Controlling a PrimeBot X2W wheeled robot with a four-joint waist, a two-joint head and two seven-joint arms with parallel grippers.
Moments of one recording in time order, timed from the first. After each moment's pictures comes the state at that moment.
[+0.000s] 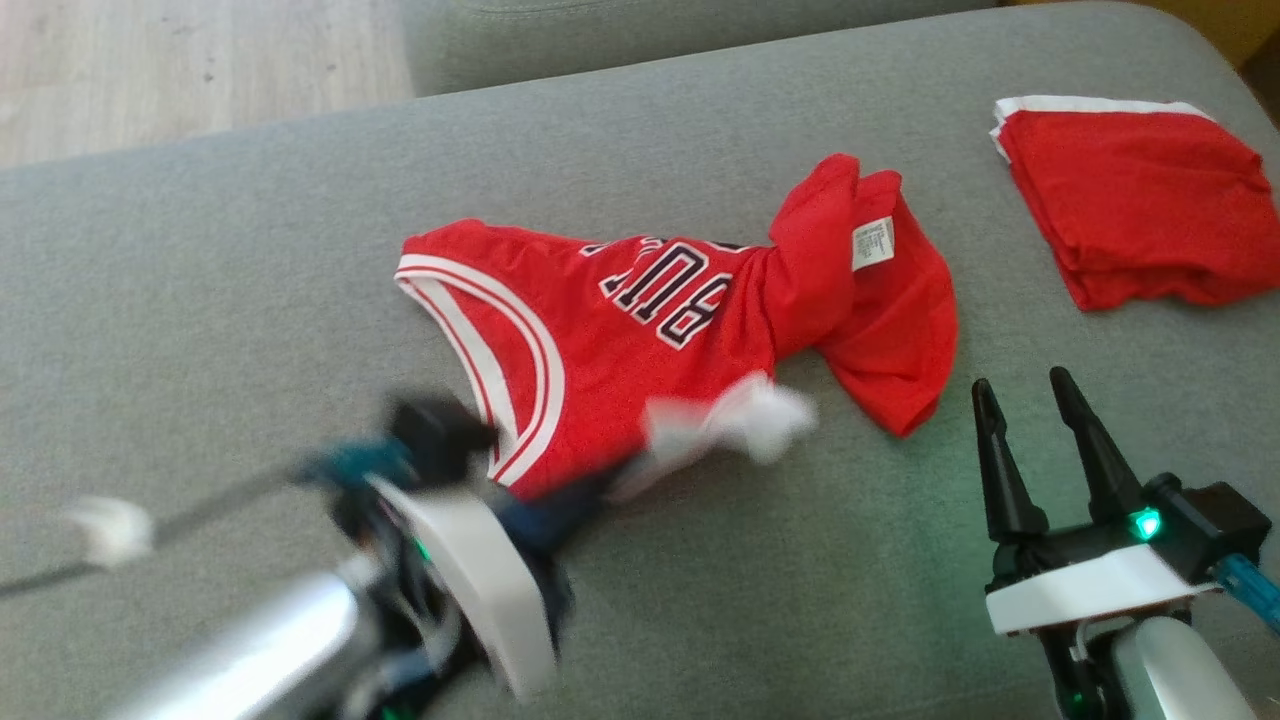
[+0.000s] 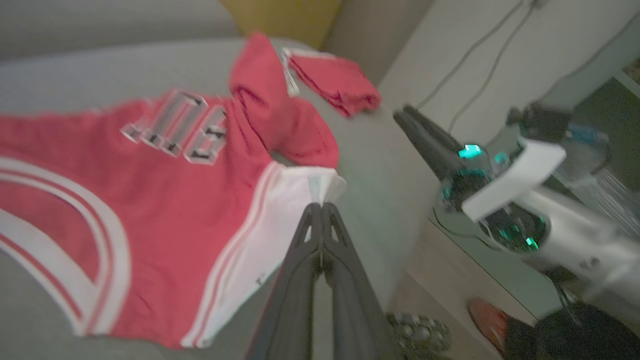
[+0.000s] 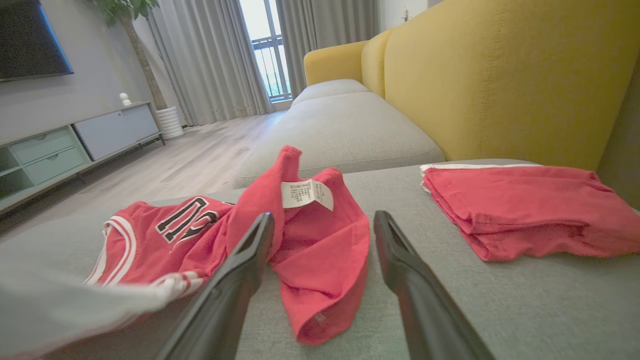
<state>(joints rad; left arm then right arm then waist) -0.44 0.60 -0.97 -0.34 -1.02 0.11 0.36 -0.03 -0.18 0.15 0.16 0.31 0.12 -0.26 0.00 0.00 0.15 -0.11</state>
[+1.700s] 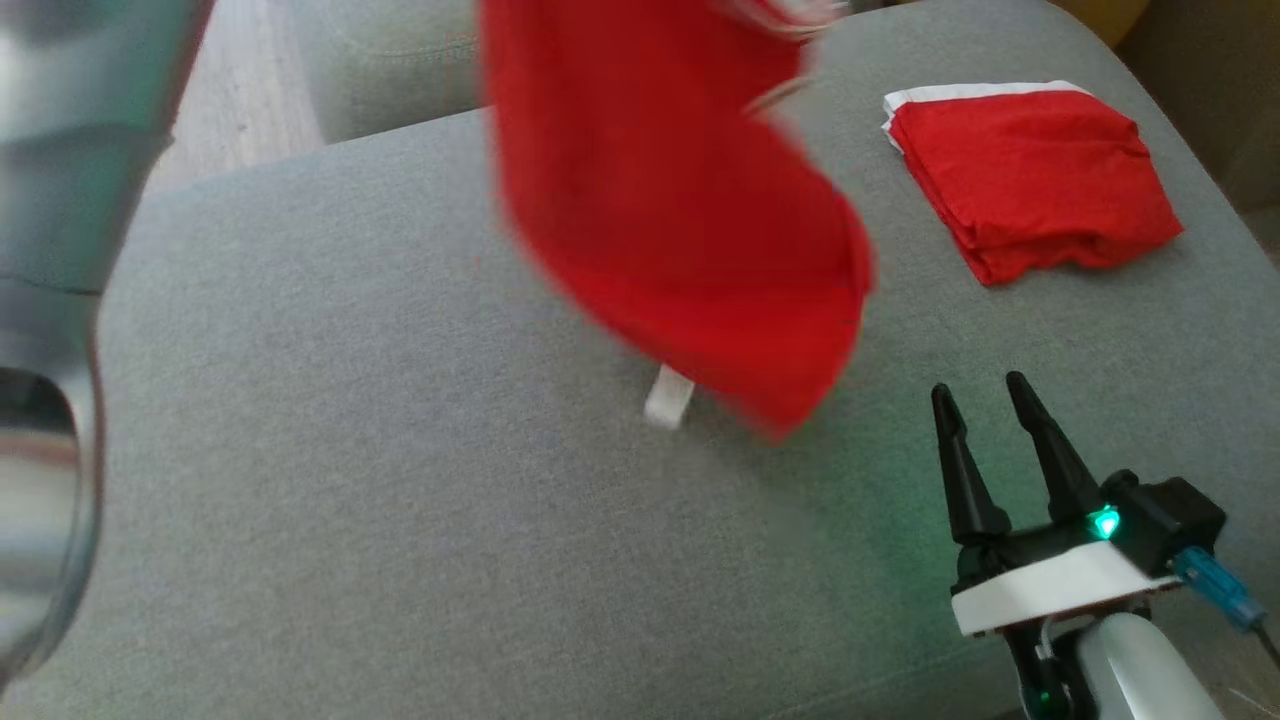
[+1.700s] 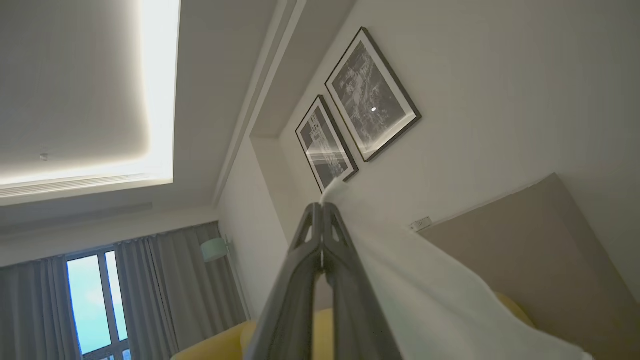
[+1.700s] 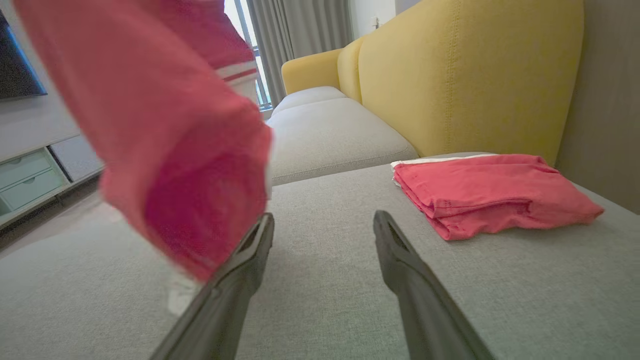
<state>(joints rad) -1.55 0.25 -0.74 0.63 -0.53 -0.02 -0.20 -0.06 -0.16 0.21 0.21 0.33 0.12 -0.26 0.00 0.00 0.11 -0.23</state>
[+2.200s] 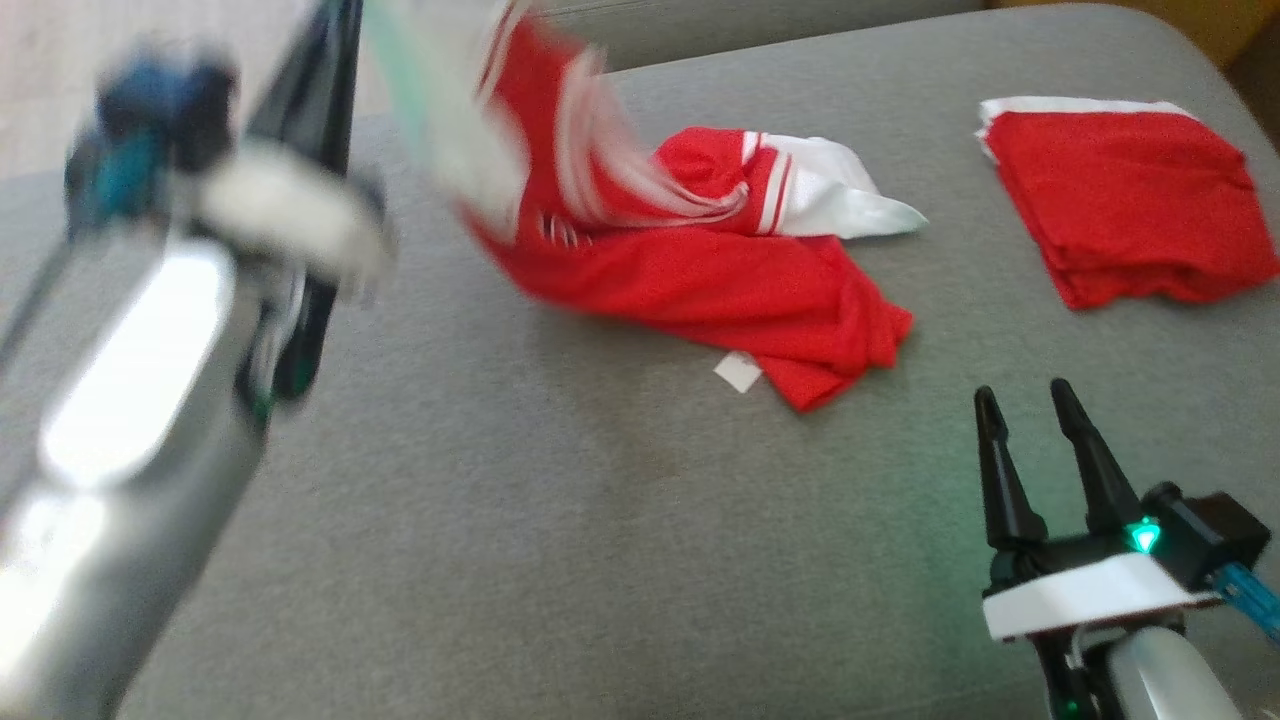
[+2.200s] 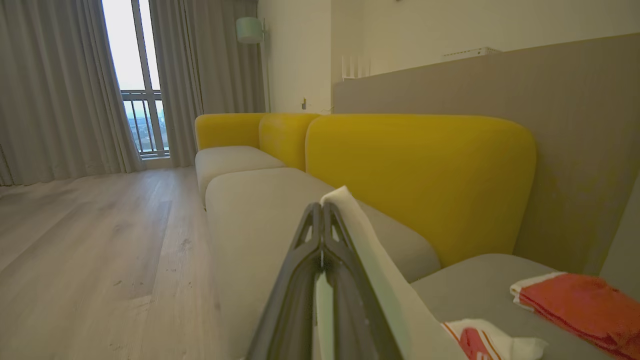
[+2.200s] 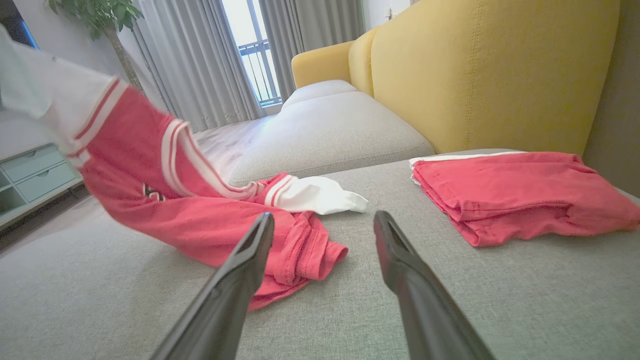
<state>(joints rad) -0.91 0.40 -0.71 0.42 -0.75 0.06 -0.09 -0.03 -0.15 0.14 0.18 0.32 0.12 -0.26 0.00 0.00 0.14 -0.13</state>
